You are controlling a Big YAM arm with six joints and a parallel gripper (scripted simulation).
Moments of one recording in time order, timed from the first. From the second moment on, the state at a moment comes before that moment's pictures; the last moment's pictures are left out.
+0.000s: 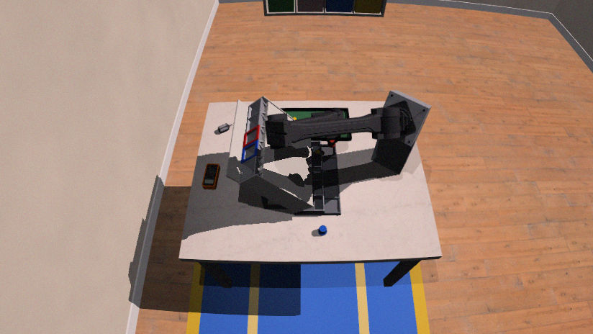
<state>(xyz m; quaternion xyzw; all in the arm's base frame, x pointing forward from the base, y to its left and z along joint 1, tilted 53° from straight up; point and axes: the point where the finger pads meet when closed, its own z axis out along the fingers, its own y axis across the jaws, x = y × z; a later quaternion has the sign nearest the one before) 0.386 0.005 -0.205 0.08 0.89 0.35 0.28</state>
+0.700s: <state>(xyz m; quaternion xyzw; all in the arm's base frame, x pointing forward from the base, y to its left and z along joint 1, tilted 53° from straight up) 0.406 0.021 -0.222 0.08 0.89 0.35 0.28</state>
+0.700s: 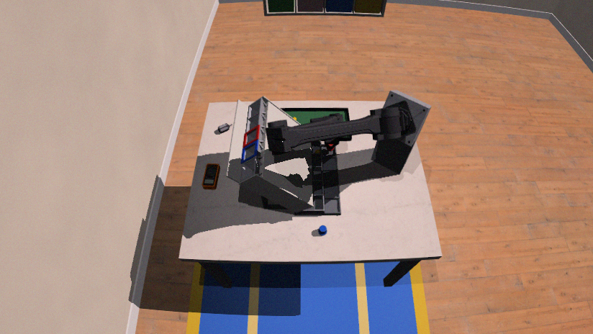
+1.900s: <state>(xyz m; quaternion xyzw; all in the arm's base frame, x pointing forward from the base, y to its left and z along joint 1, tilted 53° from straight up) 0.406 0.022 -0.223 0.08 0.89 0.35 0.28</state>
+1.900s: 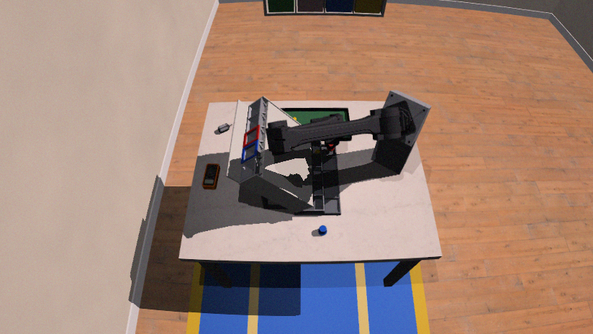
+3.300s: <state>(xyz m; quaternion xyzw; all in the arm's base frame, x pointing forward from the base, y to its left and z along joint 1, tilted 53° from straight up) 0.408 0.026 -0.222 0.08 0.89 0.35 0.28</state>
